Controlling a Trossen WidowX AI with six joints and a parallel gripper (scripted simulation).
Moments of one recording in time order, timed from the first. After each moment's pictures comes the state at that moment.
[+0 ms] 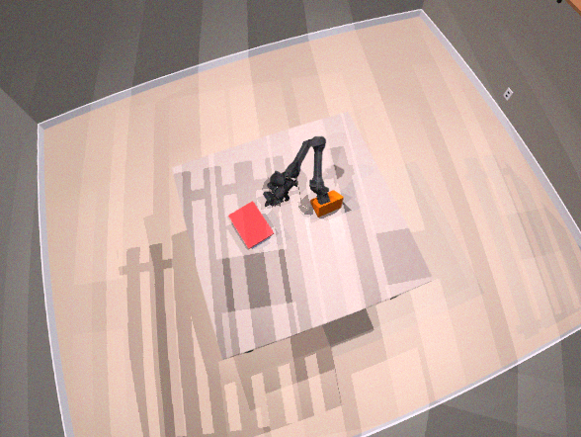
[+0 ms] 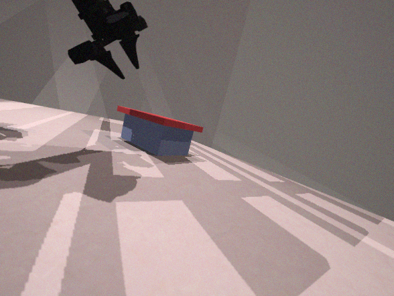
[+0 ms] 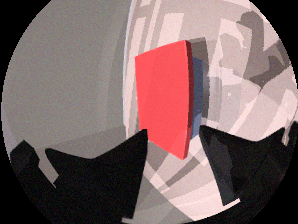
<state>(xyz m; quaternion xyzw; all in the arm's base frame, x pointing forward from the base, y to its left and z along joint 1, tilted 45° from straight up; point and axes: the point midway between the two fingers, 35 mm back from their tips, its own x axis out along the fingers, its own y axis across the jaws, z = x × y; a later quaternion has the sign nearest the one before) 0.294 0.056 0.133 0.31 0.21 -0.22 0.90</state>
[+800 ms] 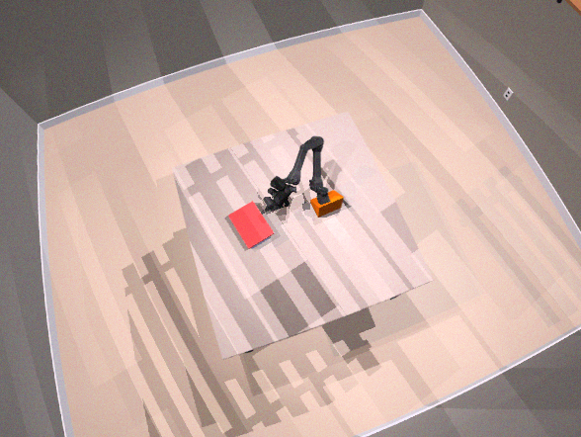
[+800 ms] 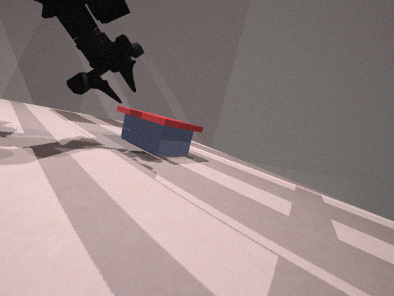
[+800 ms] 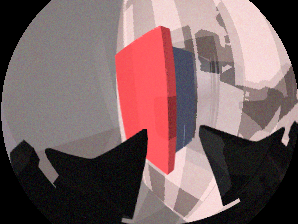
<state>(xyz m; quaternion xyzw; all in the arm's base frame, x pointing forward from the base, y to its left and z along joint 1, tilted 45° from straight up) 0.306 0.017 0.088 0.32 0.21 -0.22 0.90</state>
